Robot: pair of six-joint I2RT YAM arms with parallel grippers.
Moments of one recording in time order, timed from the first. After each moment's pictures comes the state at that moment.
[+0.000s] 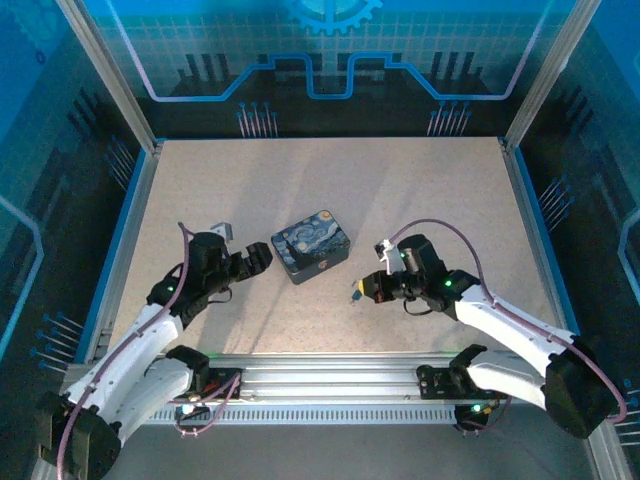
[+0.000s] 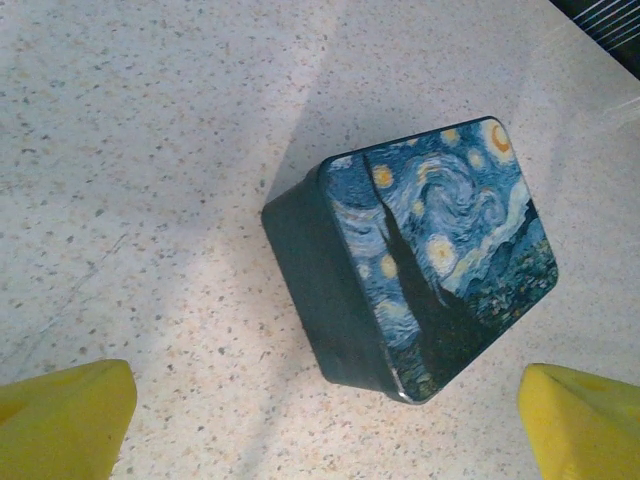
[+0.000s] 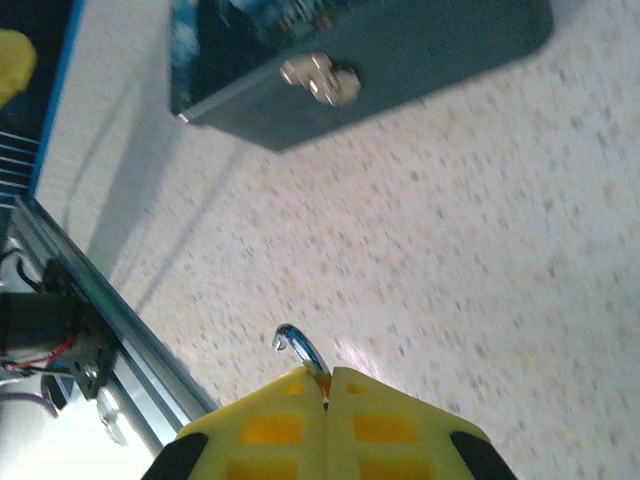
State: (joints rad) left arm -0.32 0.82 0.56 -0.42 0.07 -0.72; right arm 0.58 1.07 0.57 -0.34 -0.42 0.52
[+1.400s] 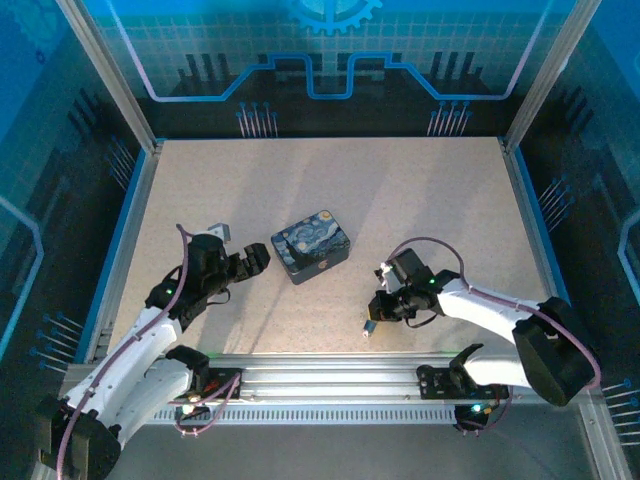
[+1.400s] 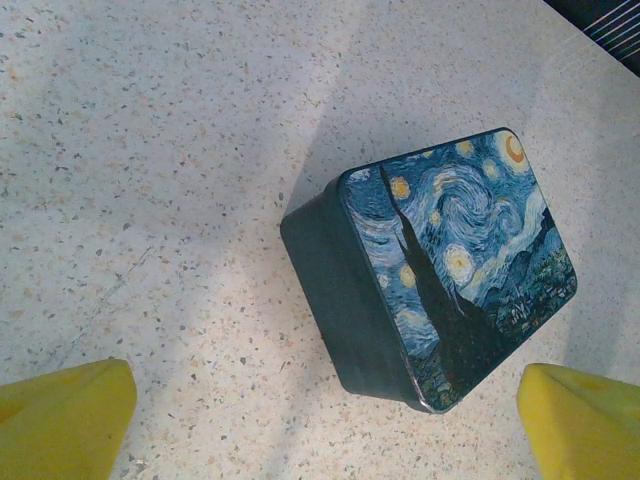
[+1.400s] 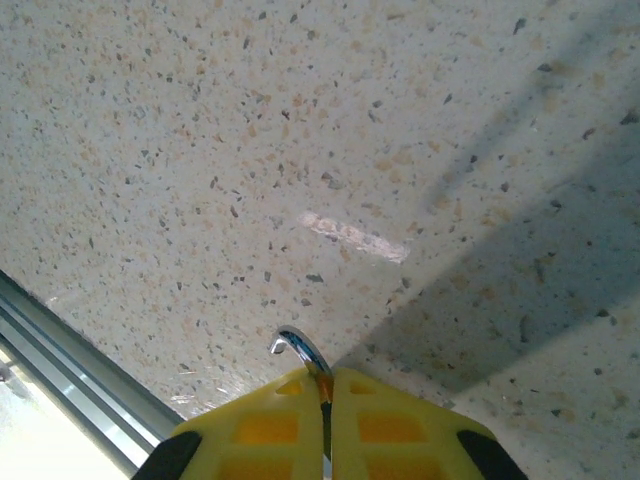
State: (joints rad) left arm -0.32 0.81 0.55 -0.42 0.03 -0.69; right arm 0.58 1.27 0.52 -0.43 -0.43 0.54
